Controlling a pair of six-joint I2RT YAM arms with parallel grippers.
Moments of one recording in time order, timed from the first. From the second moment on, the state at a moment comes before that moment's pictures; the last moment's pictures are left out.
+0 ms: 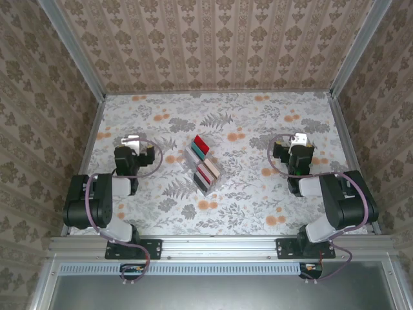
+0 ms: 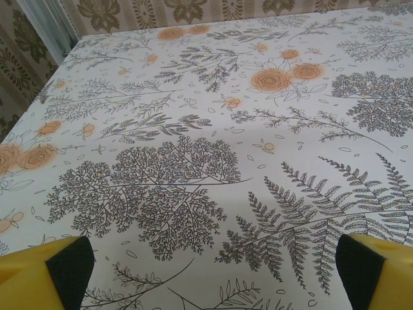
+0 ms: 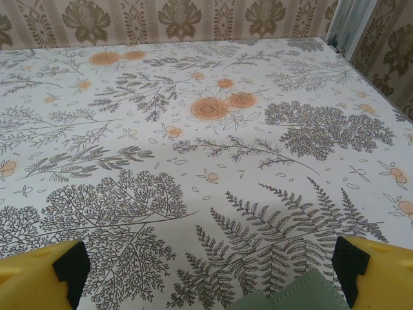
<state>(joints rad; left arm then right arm) -0.03 1.54 0.39 0.76 -0.02 0.09 0.07 1.53 0.38 0.79 0.31 0.06</state>
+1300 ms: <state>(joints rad) -0.03 0.96 0.45 0.31 -0.07 -0.13 0.09 1.03 0.72 0.00 0.09 0.31</state>
